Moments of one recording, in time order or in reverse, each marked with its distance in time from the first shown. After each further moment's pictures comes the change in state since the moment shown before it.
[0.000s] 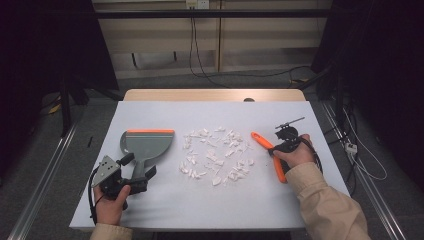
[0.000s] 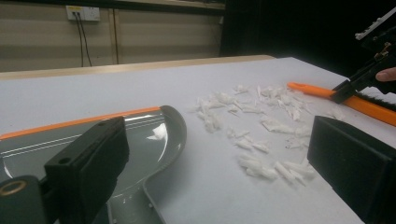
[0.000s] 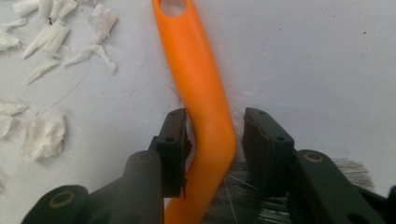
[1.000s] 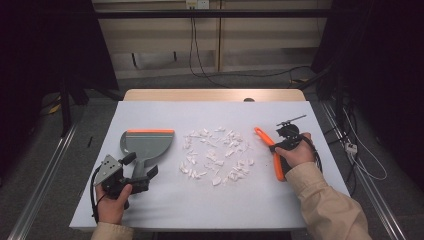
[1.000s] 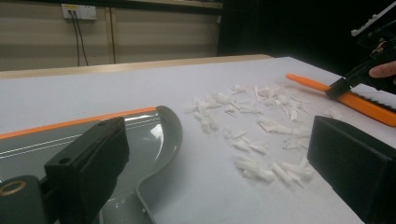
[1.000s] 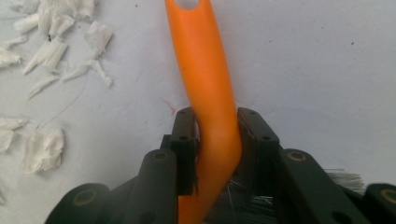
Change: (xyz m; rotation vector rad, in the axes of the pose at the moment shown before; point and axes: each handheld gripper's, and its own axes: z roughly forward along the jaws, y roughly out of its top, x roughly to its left) left arm -0.002 0.001 0.004 0.005 -0.009 -0.001; right arm -0.006 0.006 -0.001 -0.021 0.015 0.022
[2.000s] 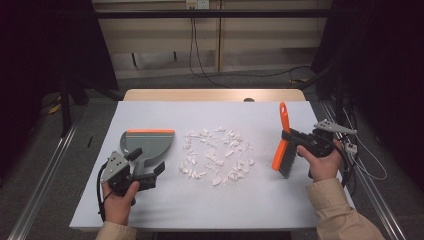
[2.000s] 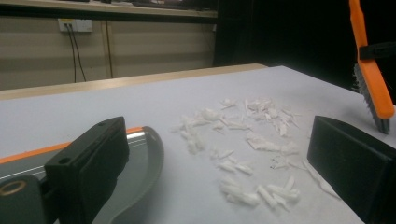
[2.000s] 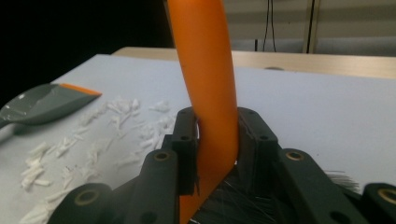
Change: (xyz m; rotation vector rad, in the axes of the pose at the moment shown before) left arm -0.021 0.017 0.011 -0.023 -0.016 0.025; right arm -0.014 -0.043 -0.078 -0.650 0.202 0.018
